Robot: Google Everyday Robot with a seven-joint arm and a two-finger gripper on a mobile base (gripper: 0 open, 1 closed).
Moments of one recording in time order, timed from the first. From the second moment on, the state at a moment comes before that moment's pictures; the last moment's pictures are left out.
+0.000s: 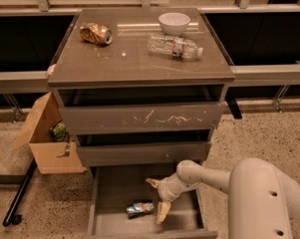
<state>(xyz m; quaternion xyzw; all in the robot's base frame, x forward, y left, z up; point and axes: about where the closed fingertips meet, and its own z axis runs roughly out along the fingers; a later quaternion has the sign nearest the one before) 0.535 -0.027 0.244 -0.74 0.57 0.25 0.24</state>
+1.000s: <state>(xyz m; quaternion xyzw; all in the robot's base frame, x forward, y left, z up) 0.549 0.002 0.197 -0.76 0.55 0.23 0.26</state>
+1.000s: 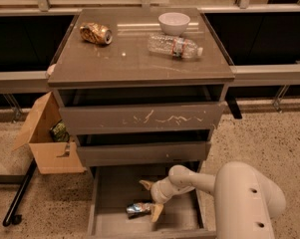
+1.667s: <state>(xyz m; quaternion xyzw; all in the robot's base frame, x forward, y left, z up) 0.556 0.017 0.148 -0.76 0.55 0.23 0.26</state>
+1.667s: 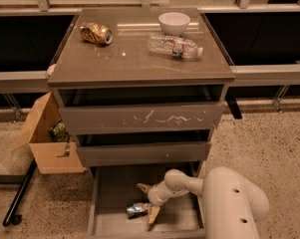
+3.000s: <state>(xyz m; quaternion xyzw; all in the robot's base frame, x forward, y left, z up) 0.572 0.013 0.113 -0.77 0.55 0.21 0.25</state>
